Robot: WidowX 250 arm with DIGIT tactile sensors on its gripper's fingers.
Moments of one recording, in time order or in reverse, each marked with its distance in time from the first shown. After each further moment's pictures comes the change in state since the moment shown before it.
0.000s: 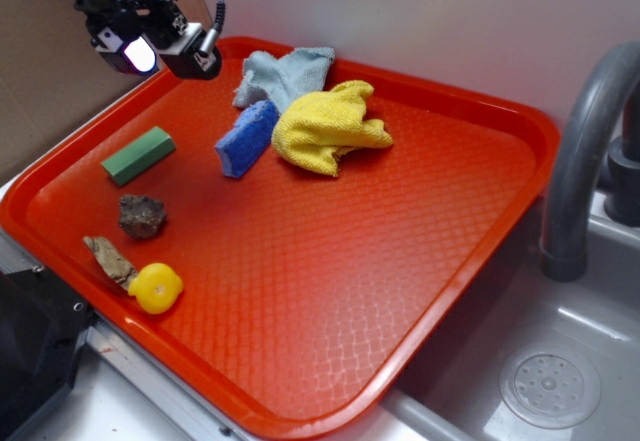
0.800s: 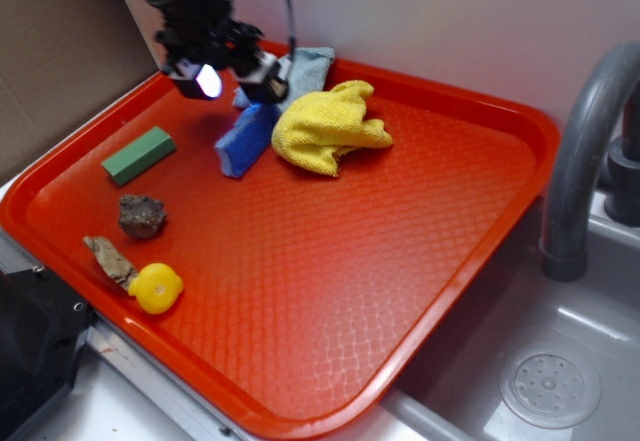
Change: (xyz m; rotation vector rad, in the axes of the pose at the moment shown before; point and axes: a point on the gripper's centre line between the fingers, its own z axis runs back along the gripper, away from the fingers) arm 0.045 -0.004 -0.081 0.064 0.027 0.030
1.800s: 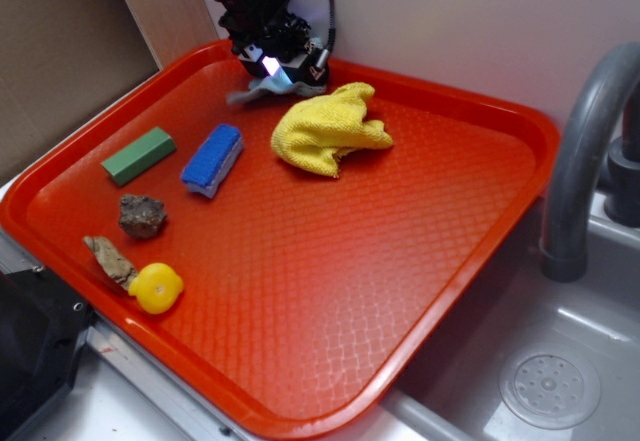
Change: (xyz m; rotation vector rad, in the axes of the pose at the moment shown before) arm 0.042 -0.004 -0.039 -0.095 -0.040 -0.132
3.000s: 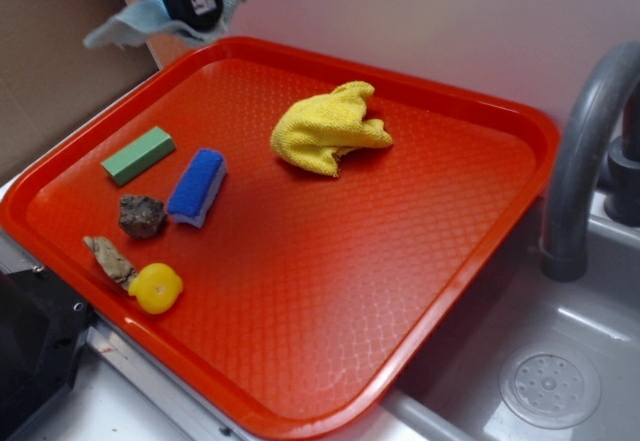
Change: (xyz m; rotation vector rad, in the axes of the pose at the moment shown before) arm -0.079 -0.088 0.178 -0.003 0.269 -0.210
